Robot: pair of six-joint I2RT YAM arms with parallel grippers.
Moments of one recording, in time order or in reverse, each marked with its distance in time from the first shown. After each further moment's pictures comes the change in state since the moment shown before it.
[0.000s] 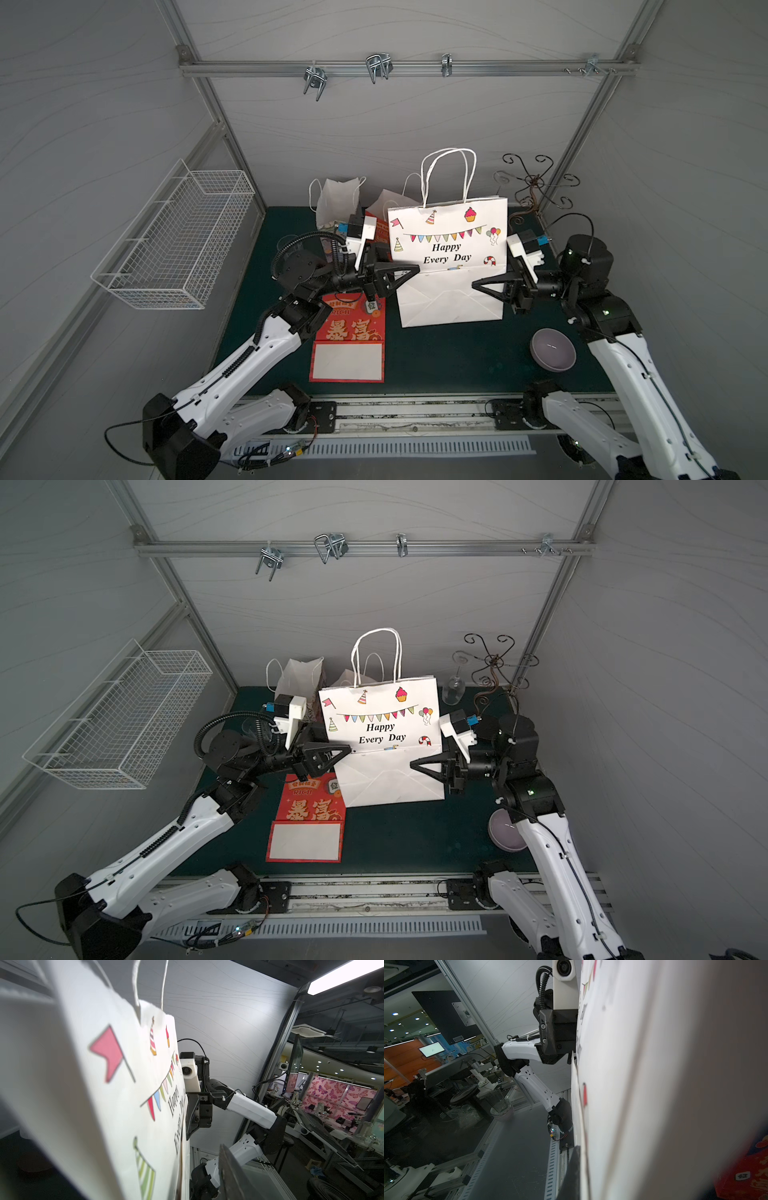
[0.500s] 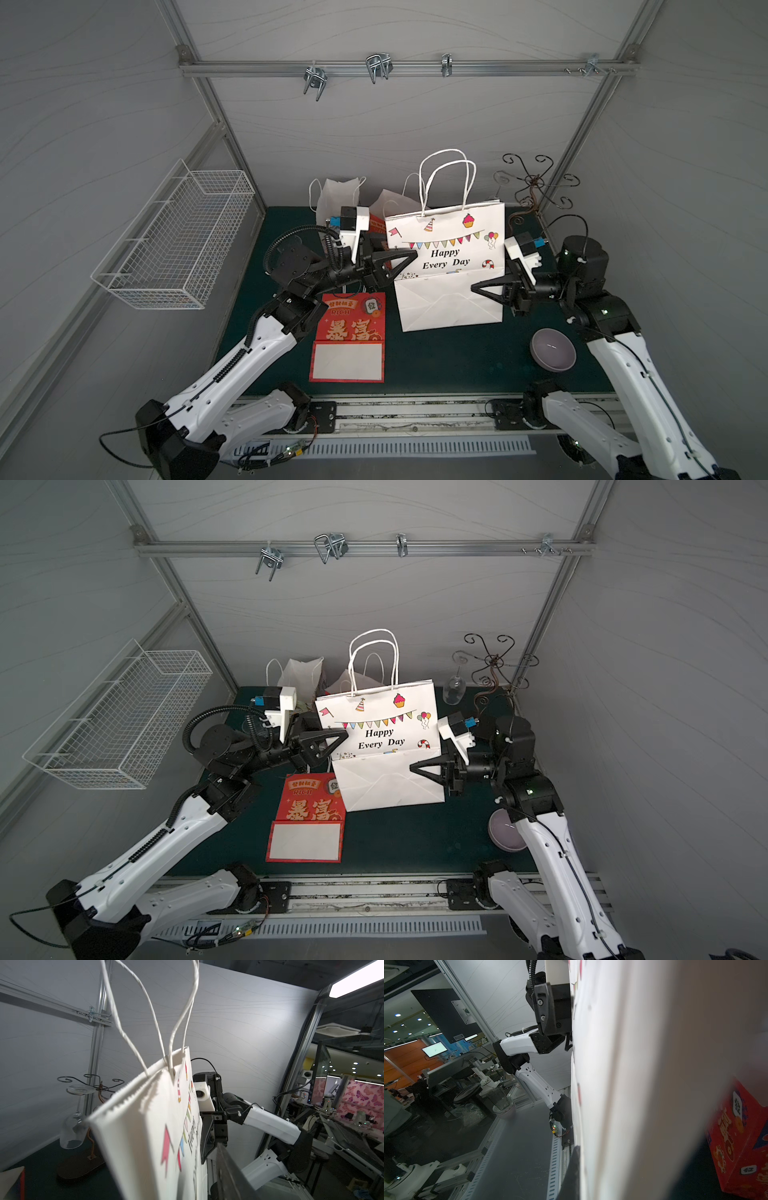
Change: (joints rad) left arm 0.000 -0.011 0.061 -0.087 -0.118 0.079; right arm 0.000 0.007 -0.004 -0.058 -0.003 -0.040
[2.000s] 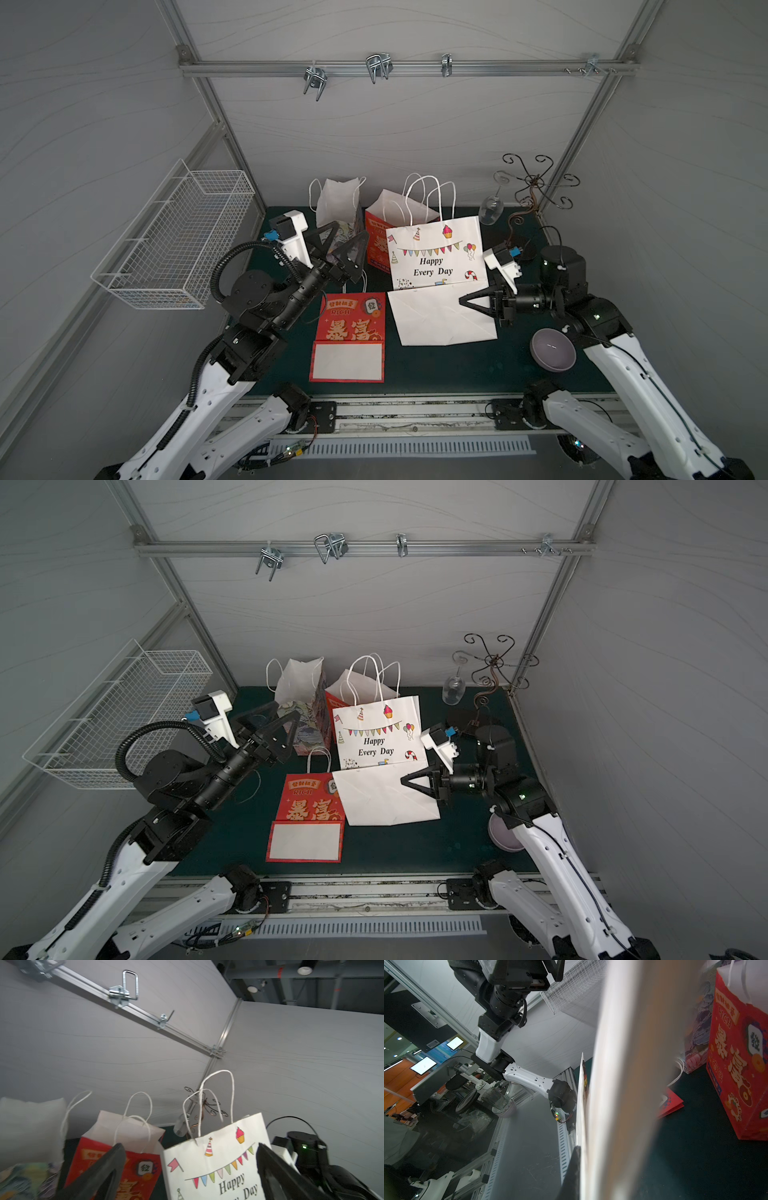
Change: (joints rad) left arm -0.001 -0.317 0.003 -0.551 -0.811 0.103; right arm 0.210 -0.027 -0.035 -0.134 0.289 0.093
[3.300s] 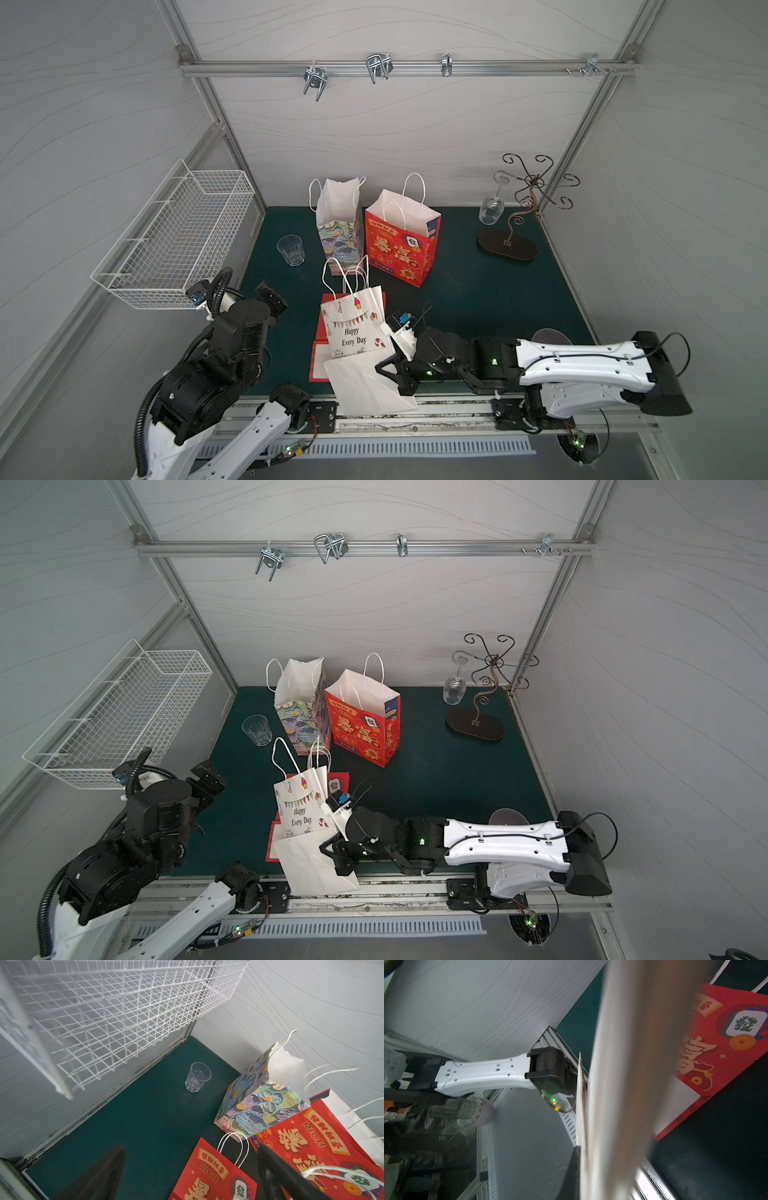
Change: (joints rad) left arm 0.126 -0.162 0.129 -1.059 -0.725 -0.448; right arm 1.040 0.430 -0.049 0.408 1.051 0.666
